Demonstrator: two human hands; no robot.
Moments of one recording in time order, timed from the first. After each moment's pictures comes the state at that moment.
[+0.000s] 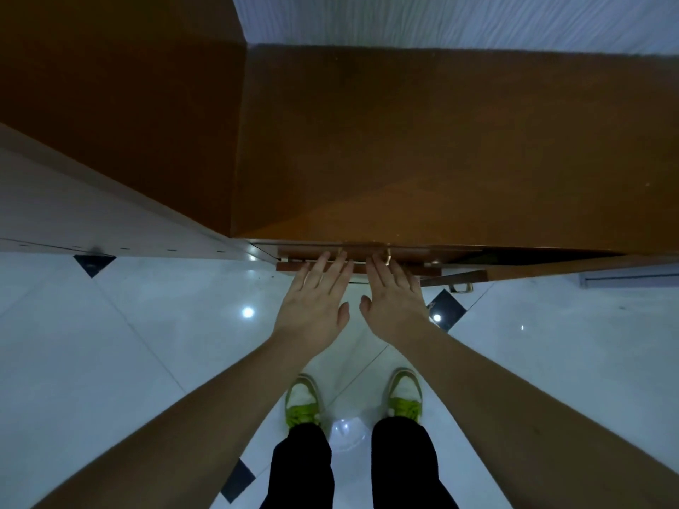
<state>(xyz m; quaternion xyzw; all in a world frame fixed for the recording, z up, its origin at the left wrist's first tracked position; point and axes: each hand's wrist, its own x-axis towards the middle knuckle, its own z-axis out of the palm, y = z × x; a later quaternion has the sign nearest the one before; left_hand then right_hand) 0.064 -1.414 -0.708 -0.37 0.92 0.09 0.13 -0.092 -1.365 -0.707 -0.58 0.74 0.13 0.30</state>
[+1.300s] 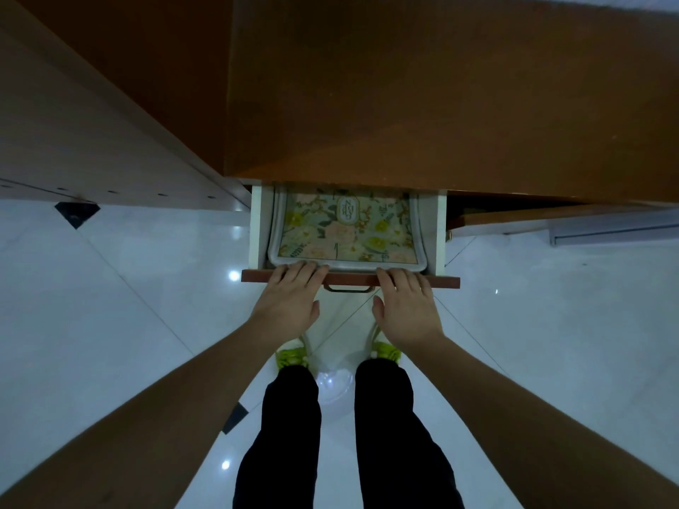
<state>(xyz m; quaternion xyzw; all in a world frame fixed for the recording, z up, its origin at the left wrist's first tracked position) 0.117 -1.352 -0.694 -0.34 0.90 0.21 0.19 -0.085 -1.251 -0.681 -0.59 0.77 0.06 0.22</state>
